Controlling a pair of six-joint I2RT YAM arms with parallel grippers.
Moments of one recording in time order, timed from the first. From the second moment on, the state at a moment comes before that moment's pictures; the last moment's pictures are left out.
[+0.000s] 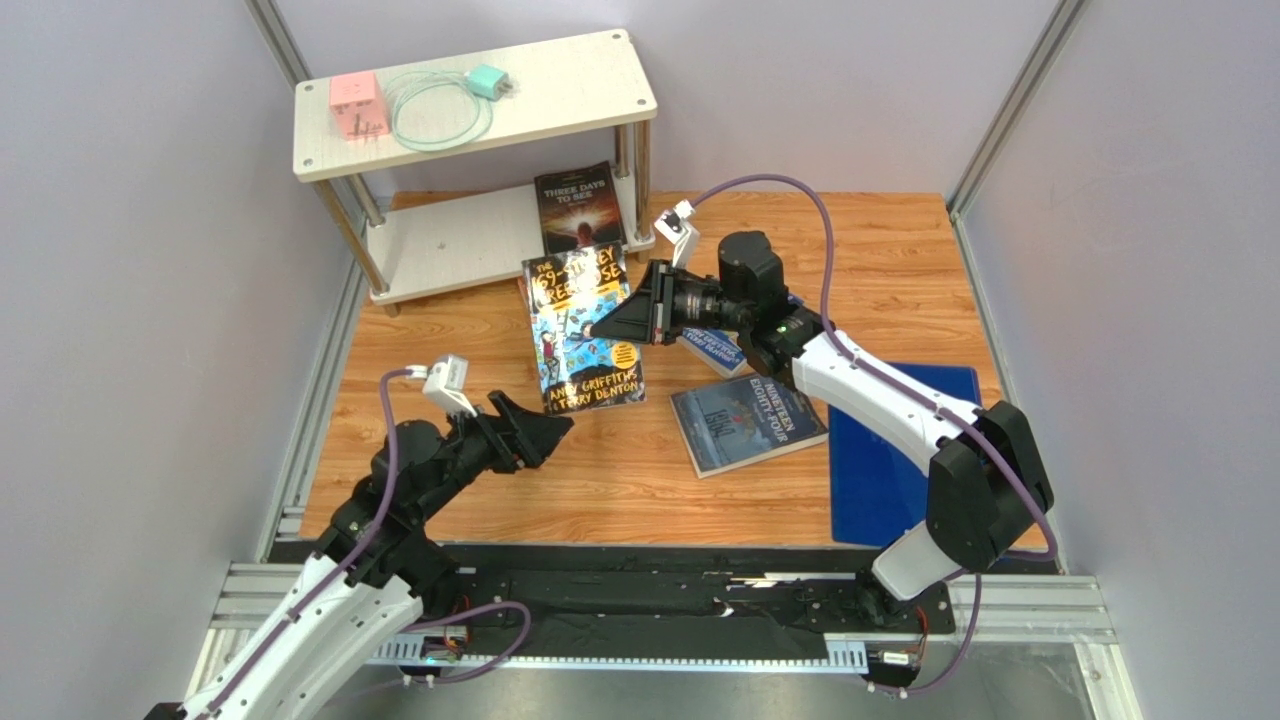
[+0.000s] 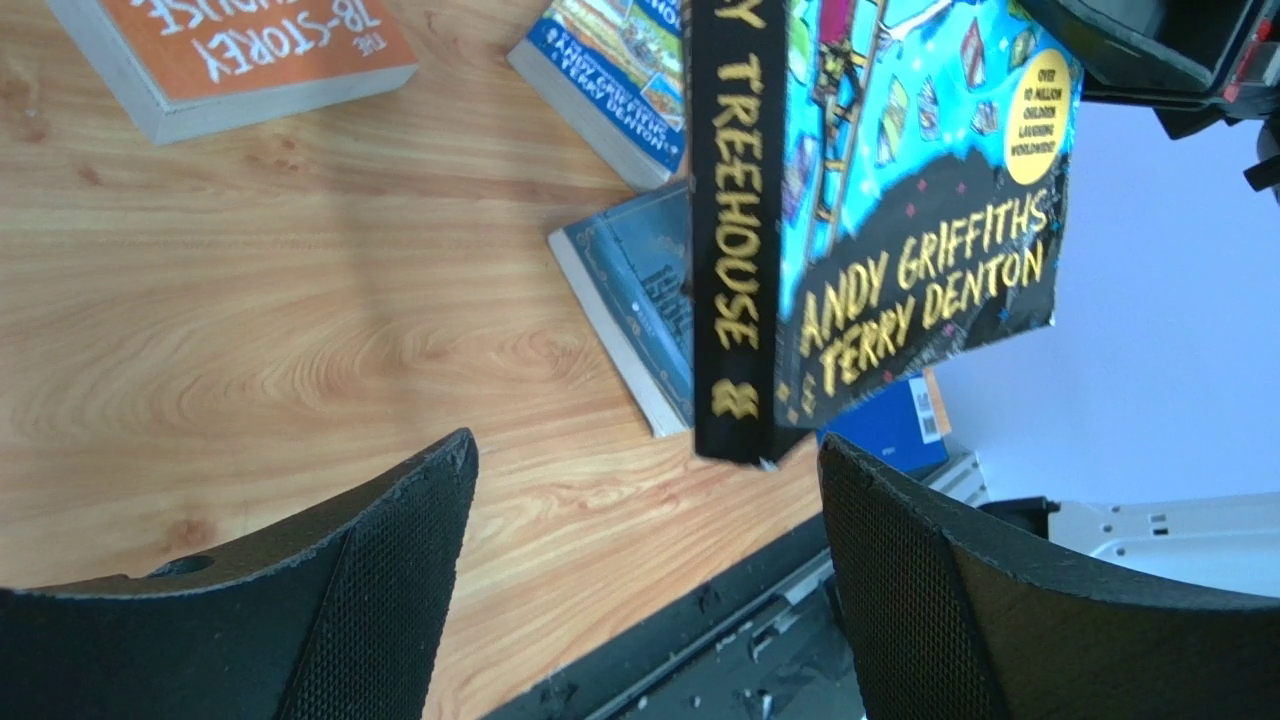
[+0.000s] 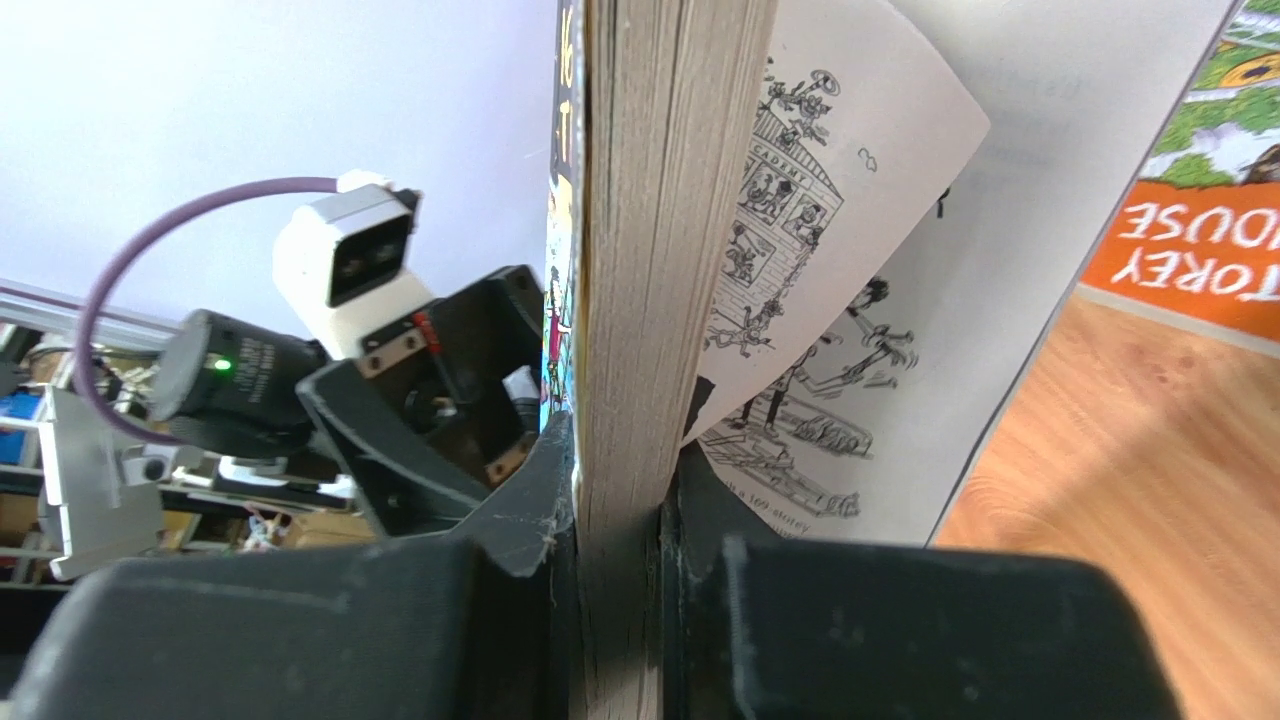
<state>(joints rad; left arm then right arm) -0.59 0.35 0.44 -0.32 0.04 -0.79 0.64 1.54 1.19 0.18 -0.69 0.77</state>
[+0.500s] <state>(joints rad) -0.59 0.46 0.38 -0.03 0.10 -0.75 0.64 1.54 1.19 0.23 -0.70 0.82</state>
